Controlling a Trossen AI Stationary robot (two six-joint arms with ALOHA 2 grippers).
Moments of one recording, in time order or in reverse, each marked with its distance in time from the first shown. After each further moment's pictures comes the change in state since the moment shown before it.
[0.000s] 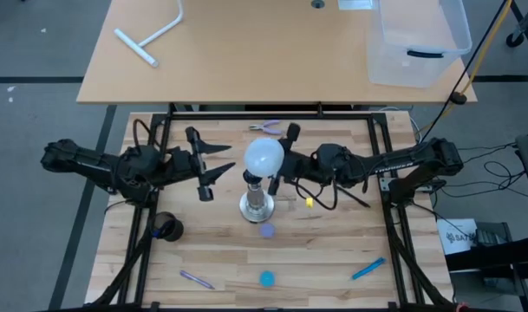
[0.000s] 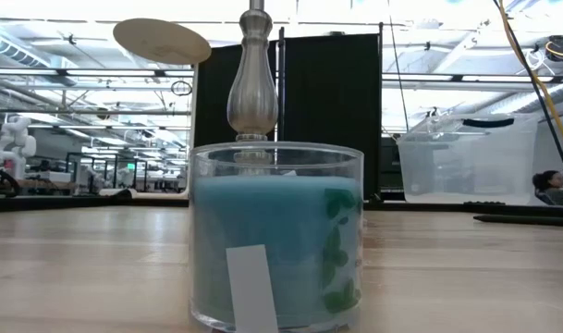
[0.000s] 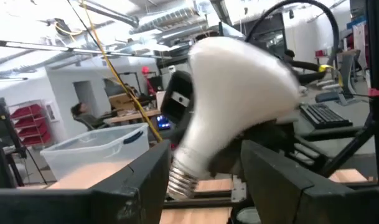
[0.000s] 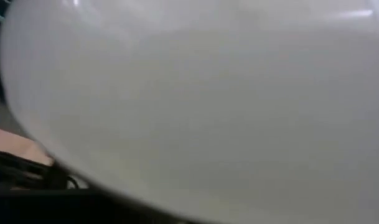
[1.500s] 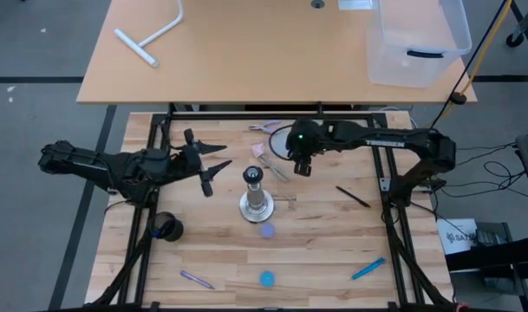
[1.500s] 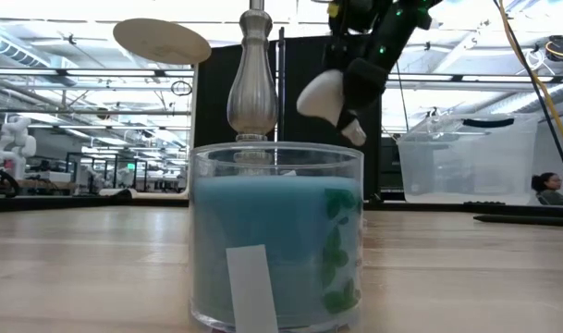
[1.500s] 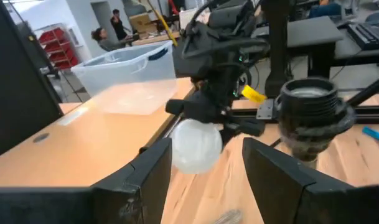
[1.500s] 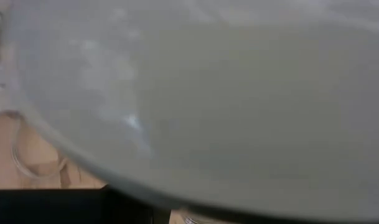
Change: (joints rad) left arm 0.025 -0.058 0.000 -0.405 -0.156 -0.165; right arm -0.411 0.011 0.000 -1.174 -0.285 0.480
